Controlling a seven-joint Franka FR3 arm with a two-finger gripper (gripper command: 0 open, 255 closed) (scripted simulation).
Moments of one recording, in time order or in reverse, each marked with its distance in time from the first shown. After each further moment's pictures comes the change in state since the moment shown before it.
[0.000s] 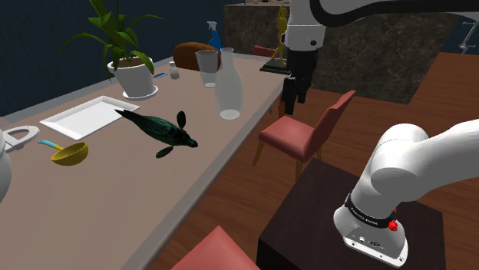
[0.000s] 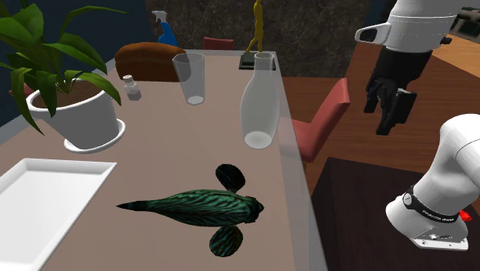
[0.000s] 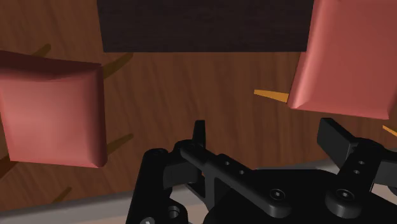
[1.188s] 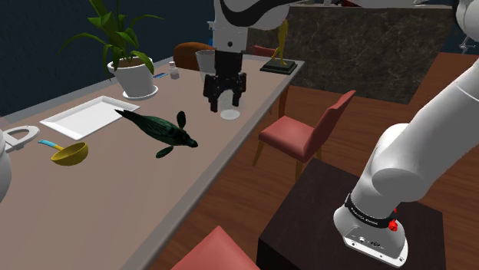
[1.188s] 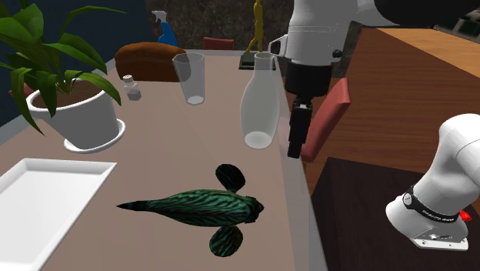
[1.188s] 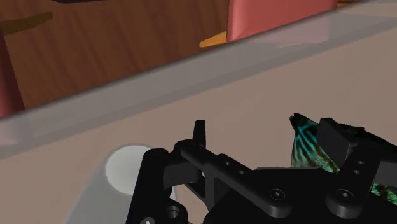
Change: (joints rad) arm 0.029 0.541 0.115 0.368 0.171 0.249 0.193
